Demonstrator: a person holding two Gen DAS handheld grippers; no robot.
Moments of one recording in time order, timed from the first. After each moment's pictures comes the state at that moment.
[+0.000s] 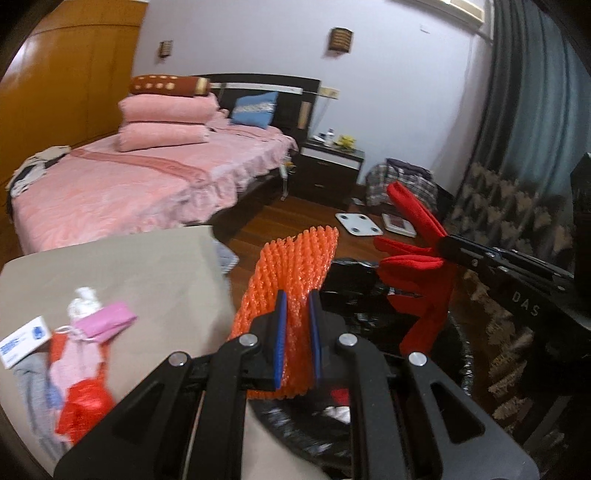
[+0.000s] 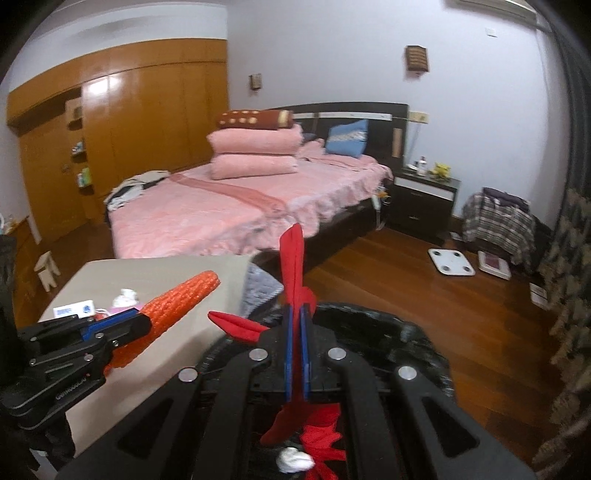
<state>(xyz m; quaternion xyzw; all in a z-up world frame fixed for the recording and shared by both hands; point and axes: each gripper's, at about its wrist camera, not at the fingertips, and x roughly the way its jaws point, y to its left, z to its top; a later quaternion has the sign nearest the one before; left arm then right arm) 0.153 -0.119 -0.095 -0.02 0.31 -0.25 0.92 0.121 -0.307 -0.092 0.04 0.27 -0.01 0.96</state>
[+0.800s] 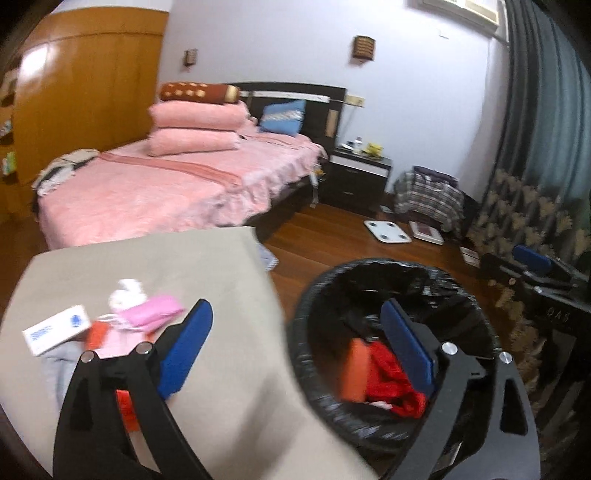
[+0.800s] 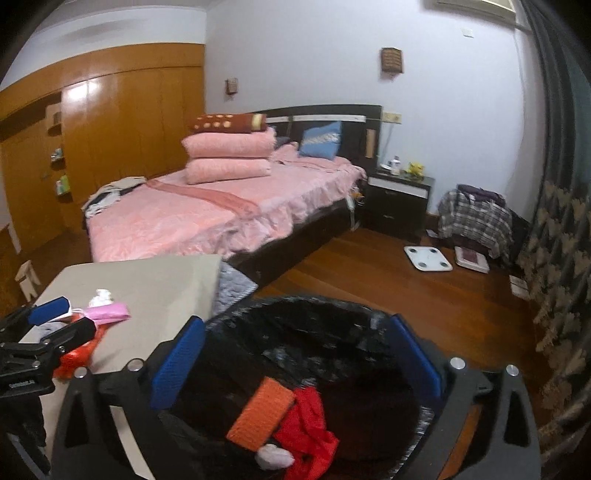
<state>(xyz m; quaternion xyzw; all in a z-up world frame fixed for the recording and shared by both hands) 0.138 -0.064 -0.097 -0.01 0.29 -0.18 0.94 0.109 -0.300 -0.101 0.03 0.25 -0.03 0.97</state>
